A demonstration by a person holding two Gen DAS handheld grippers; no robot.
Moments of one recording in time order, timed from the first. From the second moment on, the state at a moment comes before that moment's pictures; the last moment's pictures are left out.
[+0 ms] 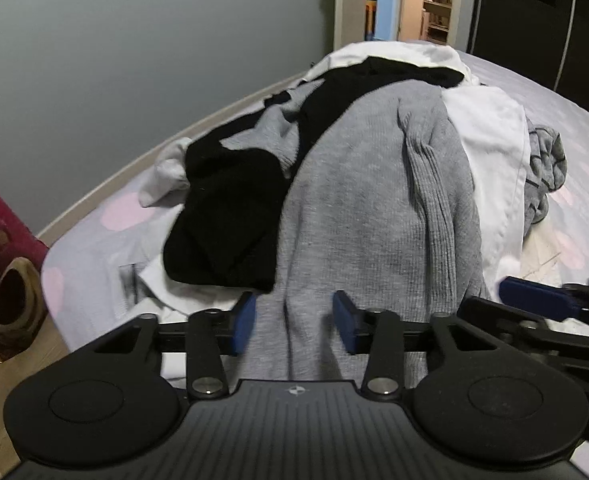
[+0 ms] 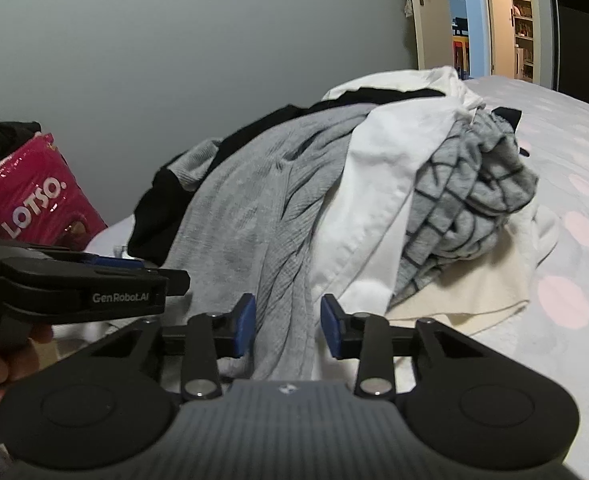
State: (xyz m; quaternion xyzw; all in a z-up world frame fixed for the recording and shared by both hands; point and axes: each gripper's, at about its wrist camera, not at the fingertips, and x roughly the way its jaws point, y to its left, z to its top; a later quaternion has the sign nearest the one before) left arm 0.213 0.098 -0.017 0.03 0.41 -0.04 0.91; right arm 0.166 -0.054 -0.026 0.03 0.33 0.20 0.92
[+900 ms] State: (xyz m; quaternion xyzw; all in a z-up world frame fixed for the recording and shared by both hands) left arm 0.081 -0.035 0.091 0.05 0.29 -0.31 0.91; right arm 0.033 -0.167 0.080 -0.02 0.24 0.03 0.97
